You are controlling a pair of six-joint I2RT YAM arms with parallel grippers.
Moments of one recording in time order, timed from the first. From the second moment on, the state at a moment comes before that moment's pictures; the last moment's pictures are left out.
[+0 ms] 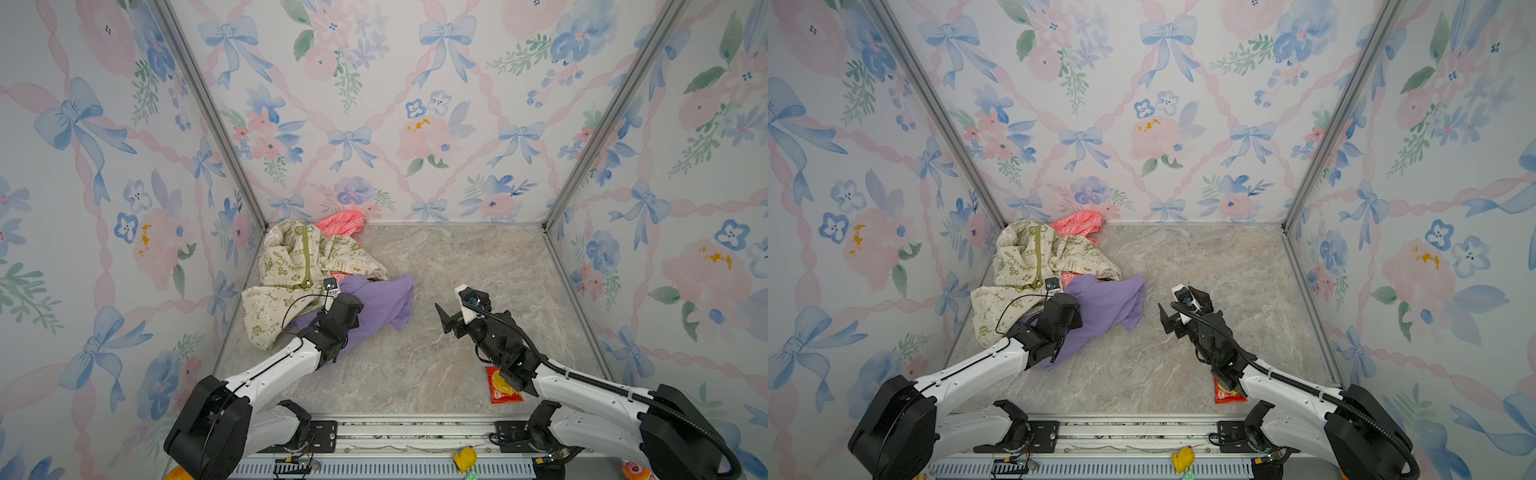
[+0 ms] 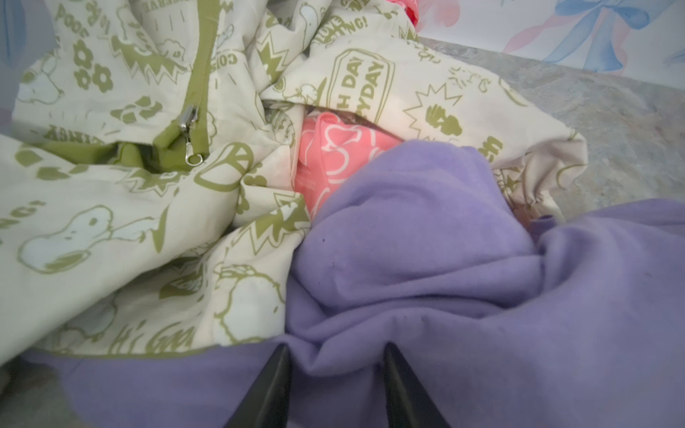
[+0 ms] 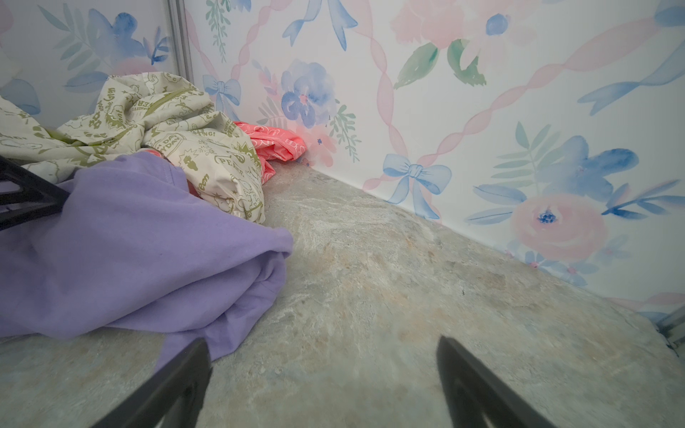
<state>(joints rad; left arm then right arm) -0.54 1.20 0.58 -0.13 -0.53 -0.55 0.76 1.08 0.39 0.54 0.30 -0.13</state>
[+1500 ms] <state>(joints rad) -0.63 1.00 0.47 0.35 0.27 -0.30 0.81 1.24 0.40 0.61 -0.10 -0.12</state>
